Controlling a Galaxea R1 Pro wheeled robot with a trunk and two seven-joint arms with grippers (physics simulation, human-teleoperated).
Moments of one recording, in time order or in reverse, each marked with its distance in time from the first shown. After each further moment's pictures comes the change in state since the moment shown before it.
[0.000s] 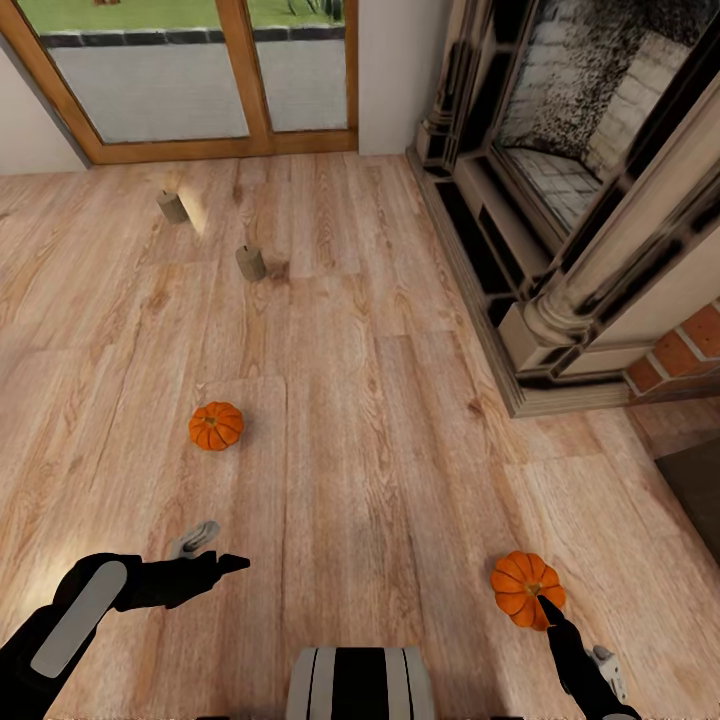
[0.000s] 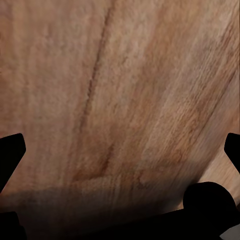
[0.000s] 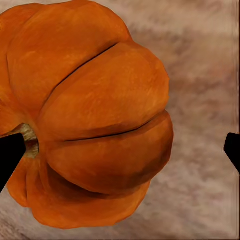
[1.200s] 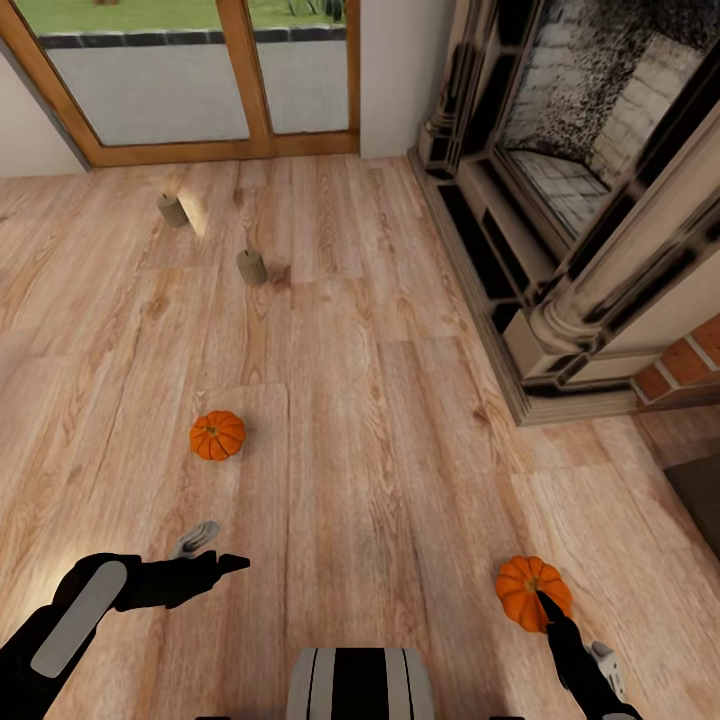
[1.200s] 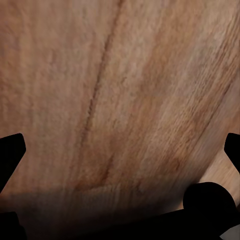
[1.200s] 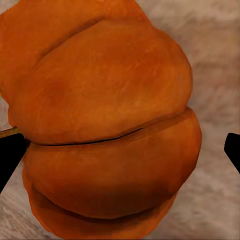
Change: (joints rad) left arm 0.000 0.000 0.001 0.000 0.000 -0.001 0.000; right arm 0.000 0.000 -0.003 -0.003 0.004 0.001 0.042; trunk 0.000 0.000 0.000
